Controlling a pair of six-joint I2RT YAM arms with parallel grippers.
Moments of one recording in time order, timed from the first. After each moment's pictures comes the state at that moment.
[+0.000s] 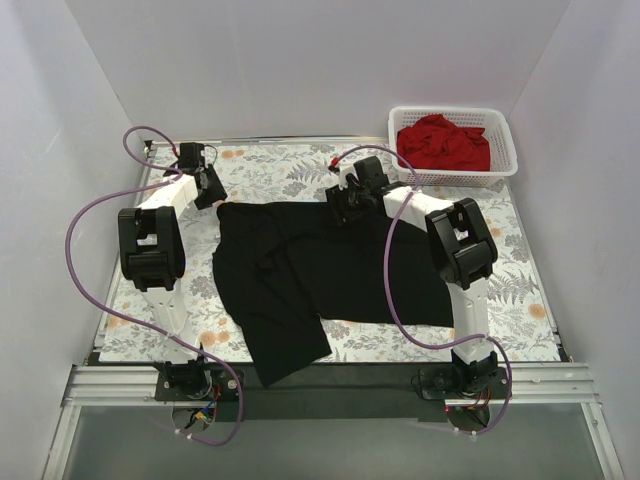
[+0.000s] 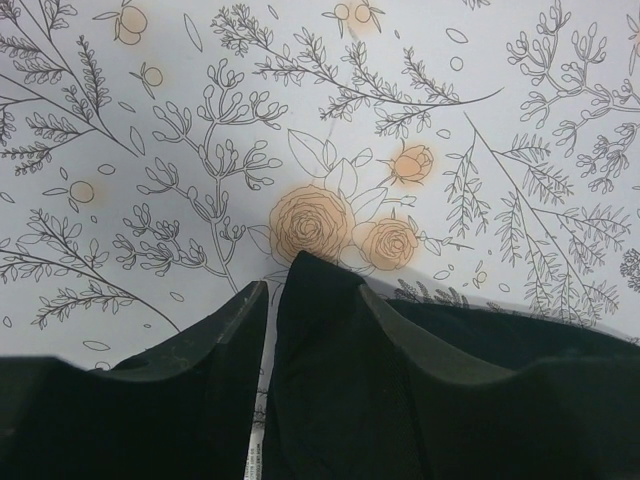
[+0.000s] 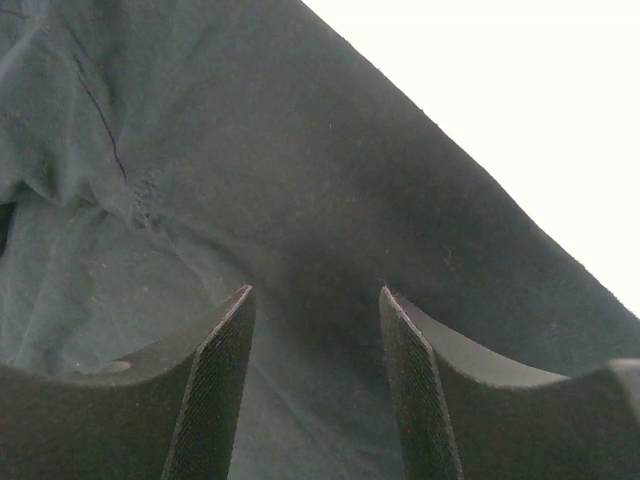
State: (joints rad) left arm 0.03 2.04 1.52 -0.41 -0.06 -0.41; right arm 0.48 2.14 1.51 -0.17 -0.47 0.02
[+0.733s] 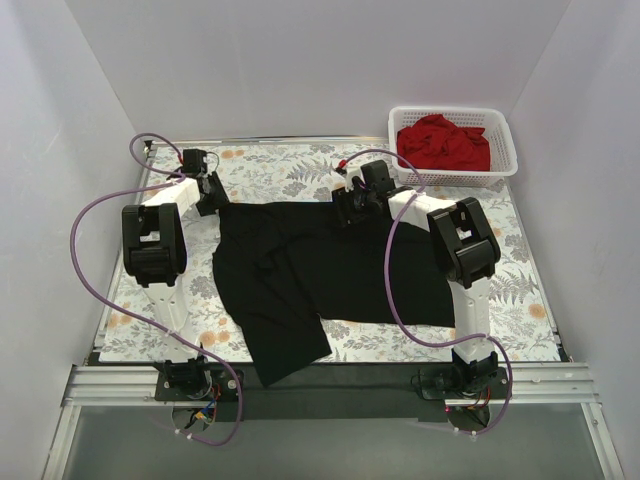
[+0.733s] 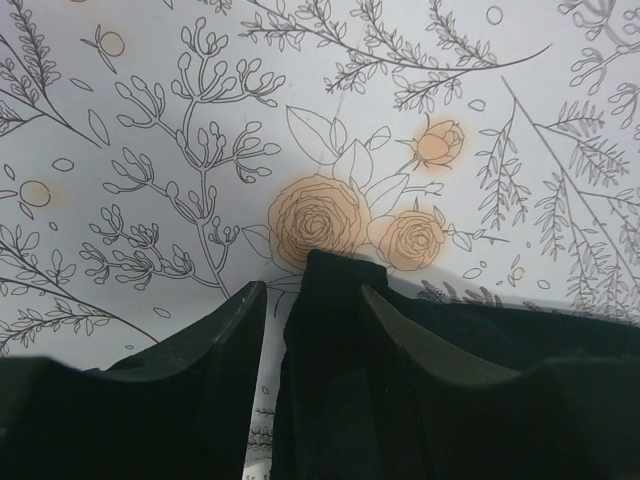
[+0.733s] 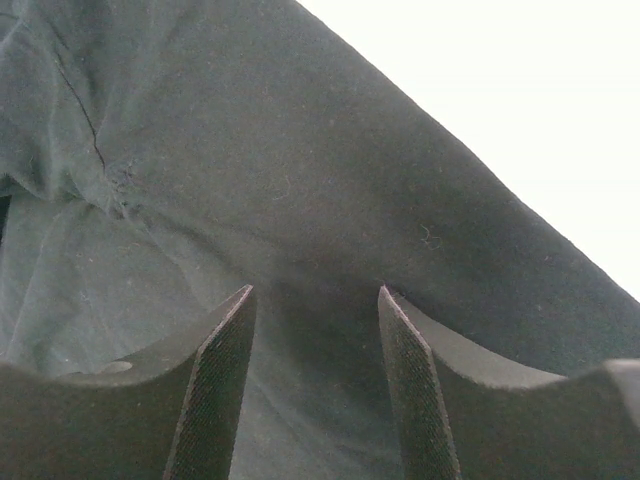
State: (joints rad) left arm 0.03 2.09 1.50 -0.39 -0.02 -0.38; right arm 0.45 2.14 1.44 -0.09 -0.51 0.05
